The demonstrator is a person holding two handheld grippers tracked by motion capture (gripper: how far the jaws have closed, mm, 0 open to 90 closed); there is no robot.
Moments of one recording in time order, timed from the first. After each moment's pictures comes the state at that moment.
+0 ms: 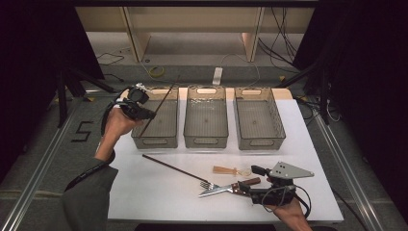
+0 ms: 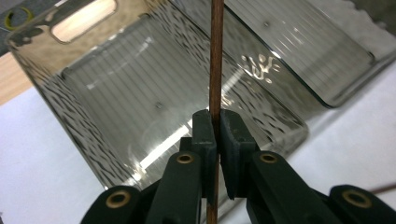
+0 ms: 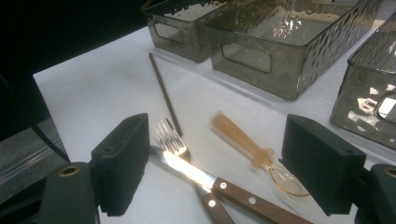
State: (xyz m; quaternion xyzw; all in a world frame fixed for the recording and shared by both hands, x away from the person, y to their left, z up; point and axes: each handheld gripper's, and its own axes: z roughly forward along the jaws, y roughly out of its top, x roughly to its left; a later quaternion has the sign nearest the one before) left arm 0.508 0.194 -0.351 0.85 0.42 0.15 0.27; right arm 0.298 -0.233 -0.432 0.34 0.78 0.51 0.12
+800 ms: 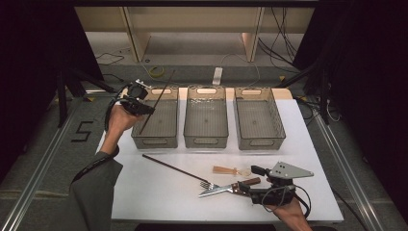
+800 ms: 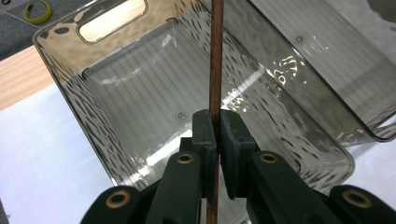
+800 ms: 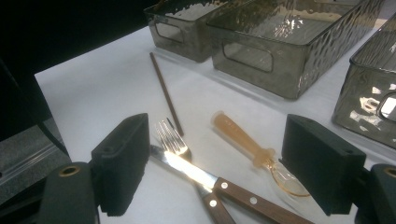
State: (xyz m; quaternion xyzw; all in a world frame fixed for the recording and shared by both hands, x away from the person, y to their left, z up) left arm 0.528 0.199 -0.362 0.83 0.46 0.16 0.27; right arm 0.298 -0.233 -0.432 0.34 0.78 0.51 0.12
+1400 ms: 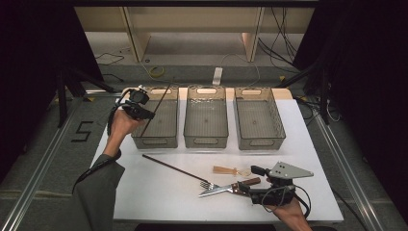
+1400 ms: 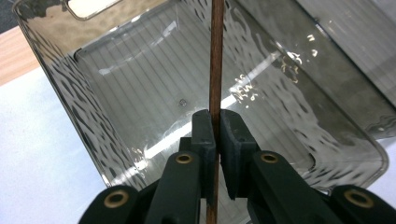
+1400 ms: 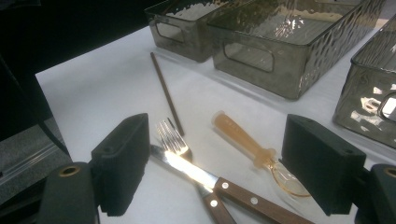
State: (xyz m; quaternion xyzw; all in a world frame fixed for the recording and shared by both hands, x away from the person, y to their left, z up) left arm 0.530 0.199 -0.385 0.83 0.47 0.15 0.26; right arm 0.298 -0.232 -0.432 0.34 0.78 0.51 0.12
